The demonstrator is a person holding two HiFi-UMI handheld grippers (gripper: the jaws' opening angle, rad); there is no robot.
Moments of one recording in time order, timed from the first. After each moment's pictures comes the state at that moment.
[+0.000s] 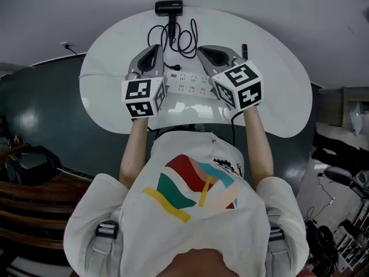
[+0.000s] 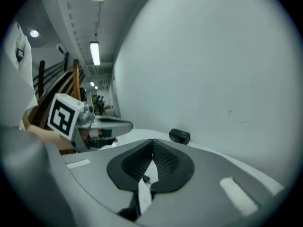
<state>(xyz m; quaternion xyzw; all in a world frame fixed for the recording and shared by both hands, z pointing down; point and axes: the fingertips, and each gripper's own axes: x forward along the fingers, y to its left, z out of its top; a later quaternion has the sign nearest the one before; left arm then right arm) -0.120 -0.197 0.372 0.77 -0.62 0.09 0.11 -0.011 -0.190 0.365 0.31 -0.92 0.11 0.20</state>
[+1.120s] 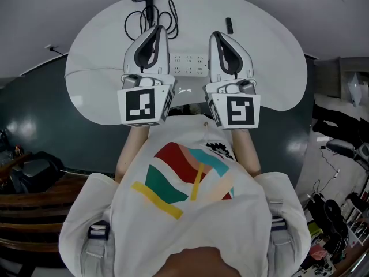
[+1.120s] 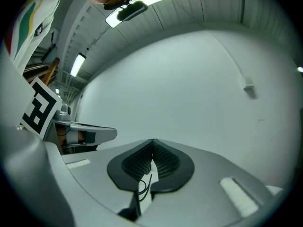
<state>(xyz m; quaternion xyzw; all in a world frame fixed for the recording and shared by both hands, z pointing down) -0.035 -0.158 0.282 0.81 -0.58 -0.02 -0.01 0.078 -0.140 0.286 0.54 -0.84 -0.03 0.00</state>
